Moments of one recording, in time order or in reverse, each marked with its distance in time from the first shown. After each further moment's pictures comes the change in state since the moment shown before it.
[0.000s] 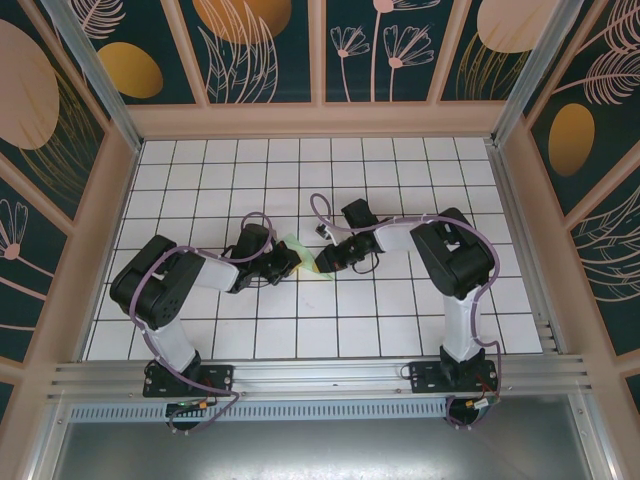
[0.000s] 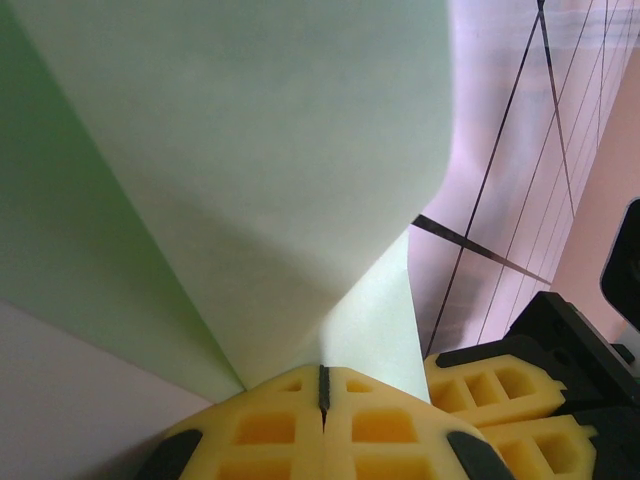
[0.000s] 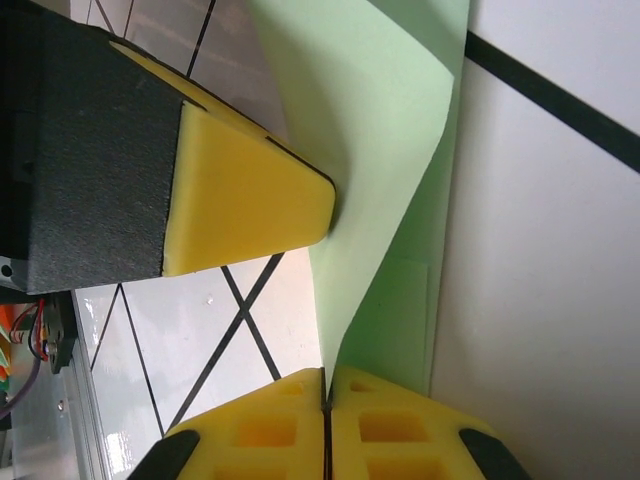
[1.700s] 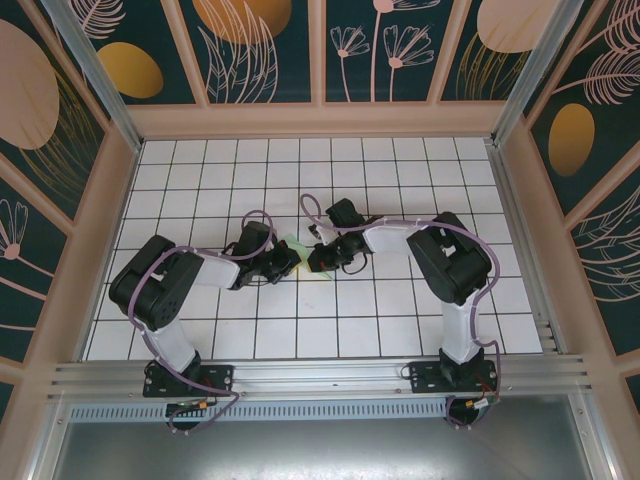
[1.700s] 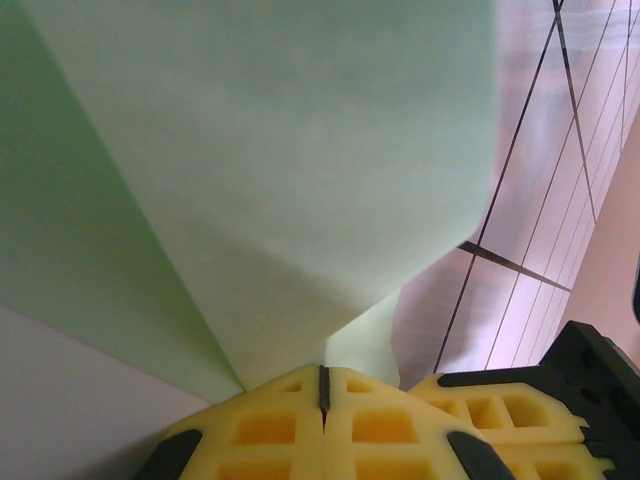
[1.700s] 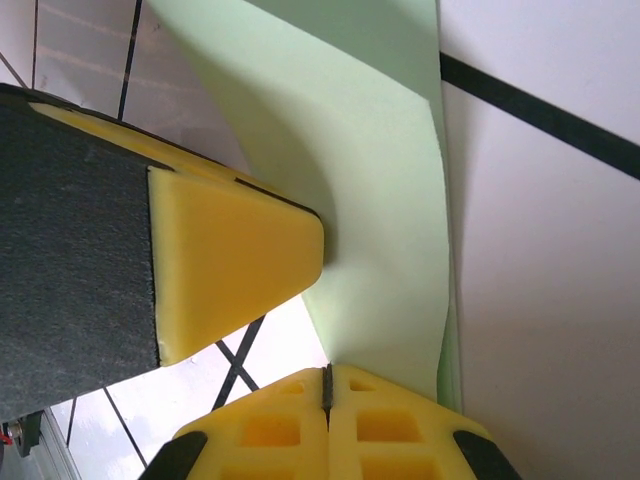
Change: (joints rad) left arm -0.003 -0.006 0.037 -0.087 -0.023 0.023; right arm 0.092 -0.024 0.070 -0.090 0.222 0.179
